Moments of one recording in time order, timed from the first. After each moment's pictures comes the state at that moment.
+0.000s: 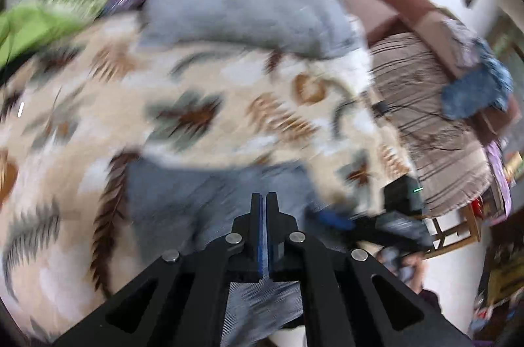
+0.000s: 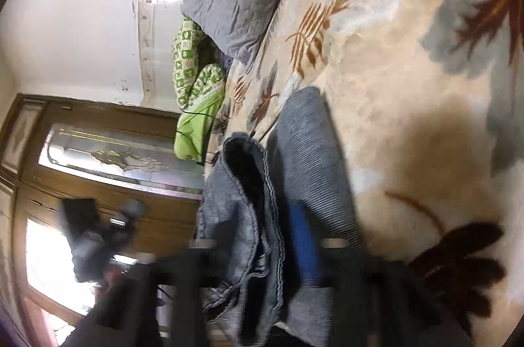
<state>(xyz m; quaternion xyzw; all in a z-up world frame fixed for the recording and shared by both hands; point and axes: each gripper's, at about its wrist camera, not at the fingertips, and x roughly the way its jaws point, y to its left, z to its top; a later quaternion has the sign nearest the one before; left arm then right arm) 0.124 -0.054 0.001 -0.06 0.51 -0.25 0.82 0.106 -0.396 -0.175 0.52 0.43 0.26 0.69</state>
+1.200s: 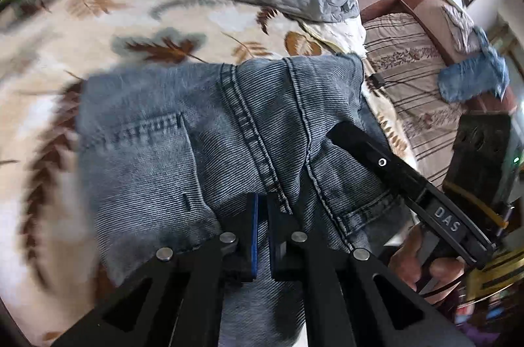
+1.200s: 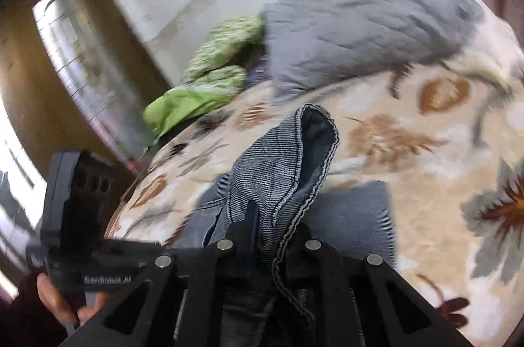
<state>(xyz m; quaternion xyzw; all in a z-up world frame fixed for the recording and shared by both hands) 0.102 -0.094 -0.075 -0.11 0.54 -0.30 0.78 0.081 -0.338 -0.072 0.21 0.35 0.19 0.89</state>
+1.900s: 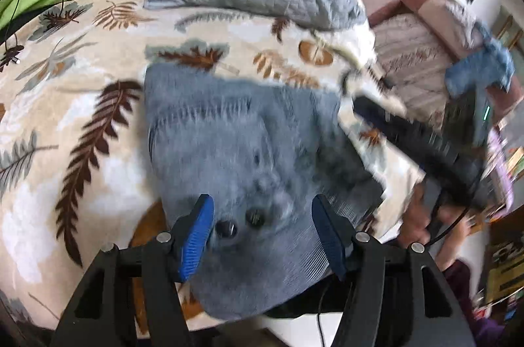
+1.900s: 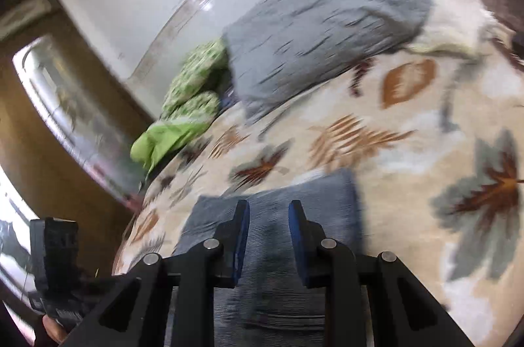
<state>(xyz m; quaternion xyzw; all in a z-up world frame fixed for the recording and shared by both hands) 0.057 -0.062 -0.064 -0.04 0.51 -0.26 0.82 0.089 -0.369 -0.075 0.28 0.33 0.17 0.89</state>
